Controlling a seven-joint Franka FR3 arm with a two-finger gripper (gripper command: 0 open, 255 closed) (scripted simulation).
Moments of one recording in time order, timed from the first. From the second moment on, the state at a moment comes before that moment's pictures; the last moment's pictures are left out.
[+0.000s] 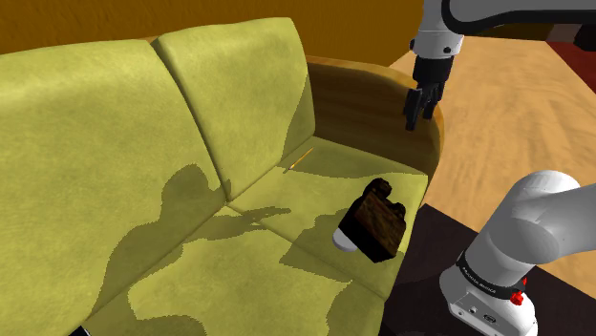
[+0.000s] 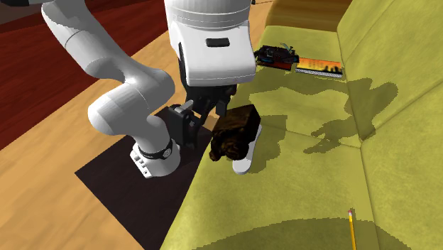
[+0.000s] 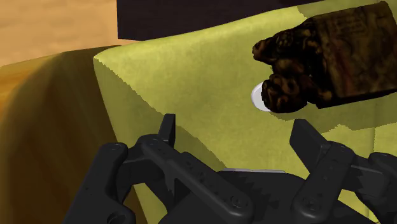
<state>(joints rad) -0.01 -0.80 -0.04 -2.39 -0.04 1.52 -0.08</state>
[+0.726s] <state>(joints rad) -0.07 -0.73 0.04 -2.63 0.16 1.80 0.29</state>
